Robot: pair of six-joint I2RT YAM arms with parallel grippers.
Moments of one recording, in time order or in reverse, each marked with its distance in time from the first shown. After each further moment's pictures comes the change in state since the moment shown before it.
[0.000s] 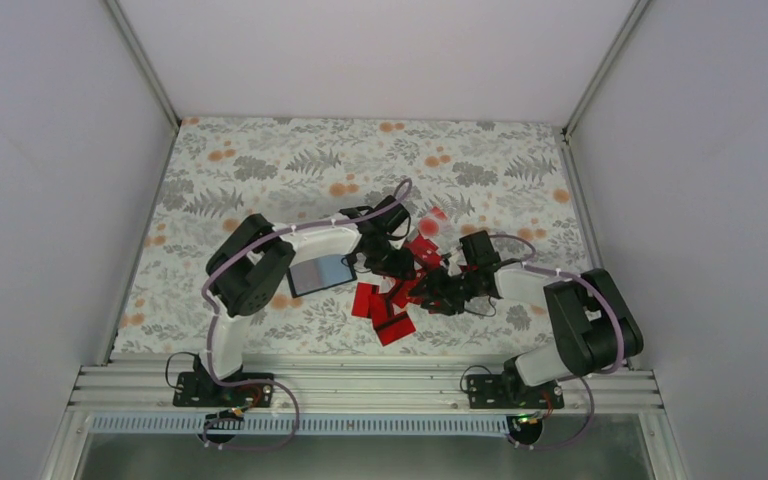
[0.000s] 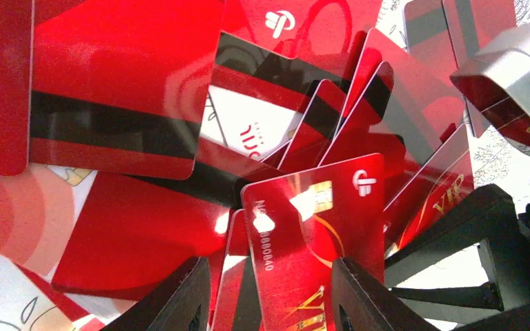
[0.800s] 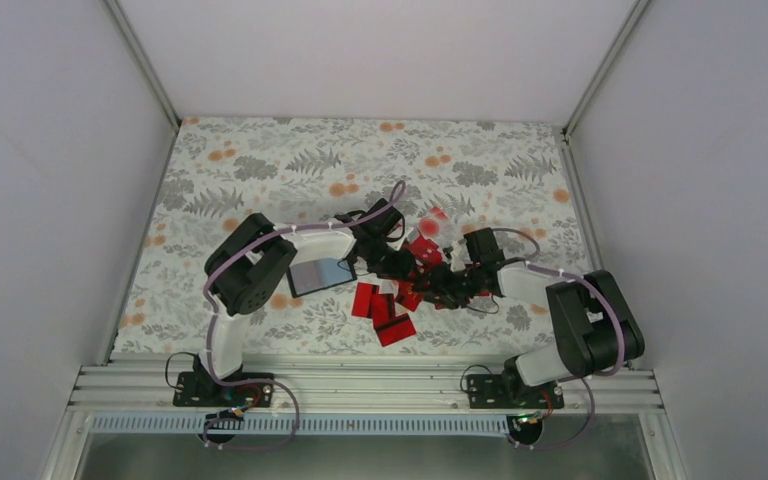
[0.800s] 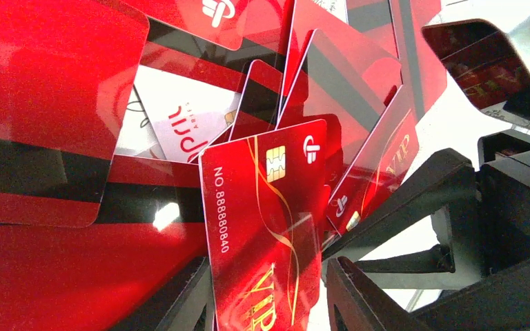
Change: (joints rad) left arm 0.012 0.003 -0.089 0.193 0.175 -0.053; right arm -0.035 0.004 0.015 0.032 -0.008 -0.105
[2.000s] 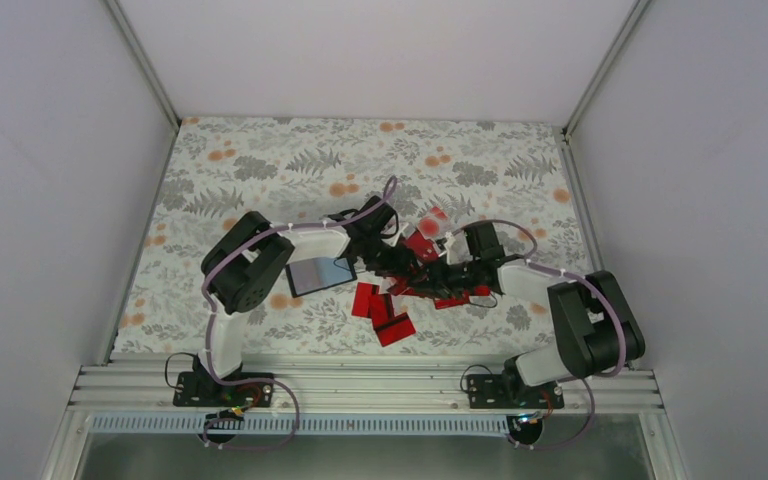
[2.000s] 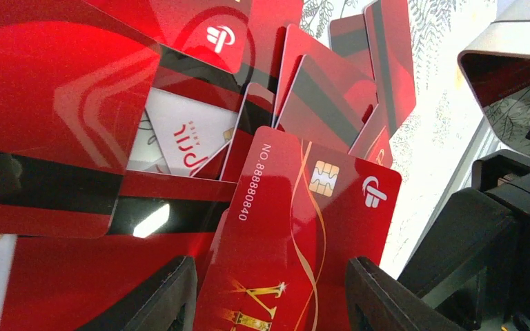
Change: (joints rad) left arm 0.033 -0.008 -0.042 0.090 0.073 -0.051; right arm -0.002 -0.026 0.012 0.064 -0.139 -0.081
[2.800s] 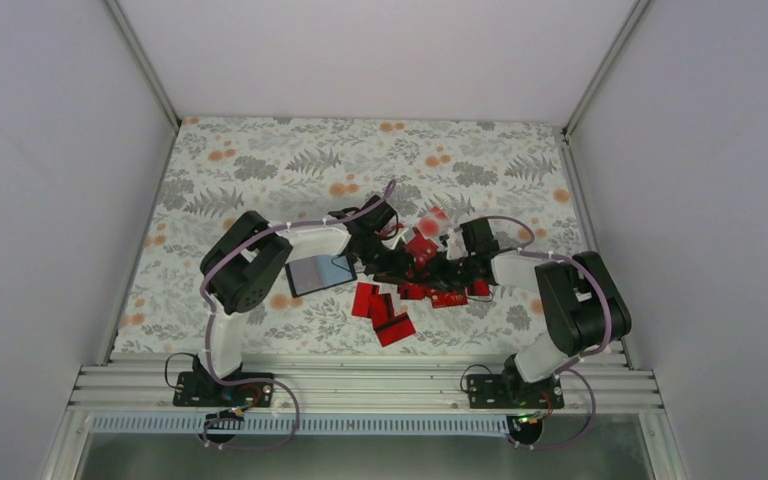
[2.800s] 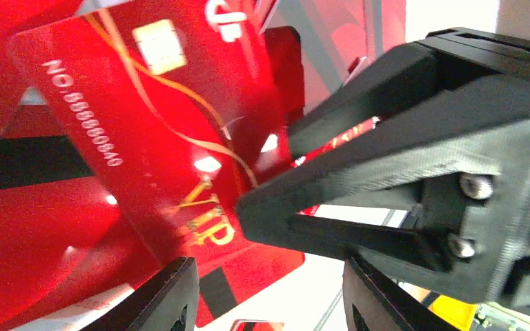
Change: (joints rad) left arm 0.011 -0.008 0.012 -0.100 0.082 0.001; right arm -0.002 0.137 0.065 0.010 0.189 0.003
